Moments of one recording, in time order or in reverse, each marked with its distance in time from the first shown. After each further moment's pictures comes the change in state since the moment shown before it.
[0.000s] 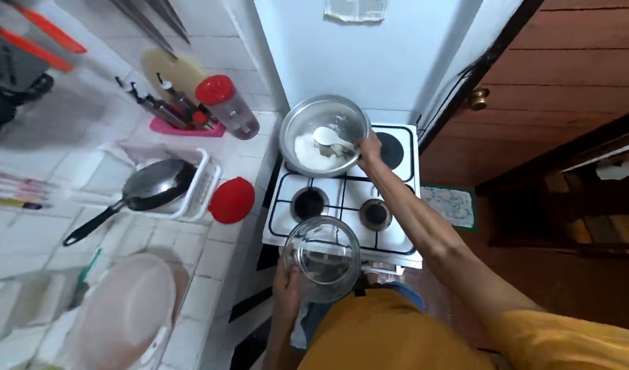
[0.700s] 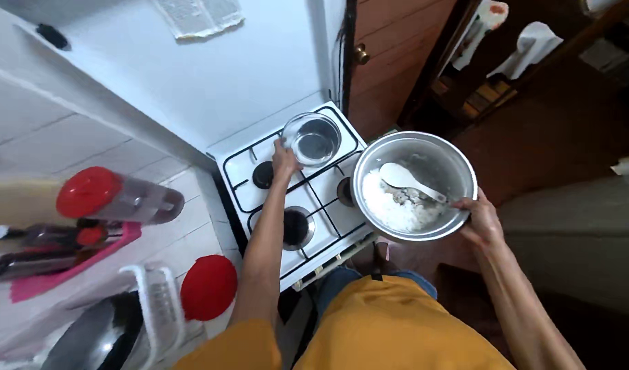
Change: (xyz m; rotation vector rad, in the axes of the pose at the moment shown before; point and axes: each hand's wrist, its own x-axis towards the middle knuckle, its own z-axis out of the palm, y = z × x) left_hand 0.286 0.137 0.180 0.499 -0.585 0.292; right_hand -0.289 0.026 -0.199 0.187 0.834 -0.127
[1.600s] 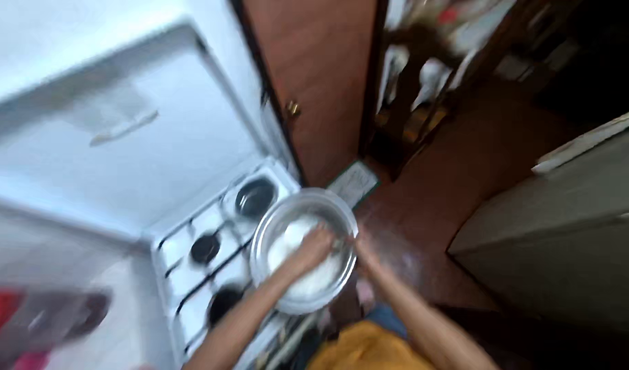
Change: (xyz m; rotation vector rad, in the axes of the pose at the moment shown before) left_hand -0.171 0.072 0.171 0.919 -0.838 0.791; right_hand 0.026 0.030 0.004 -0.157 -0.300 0.082
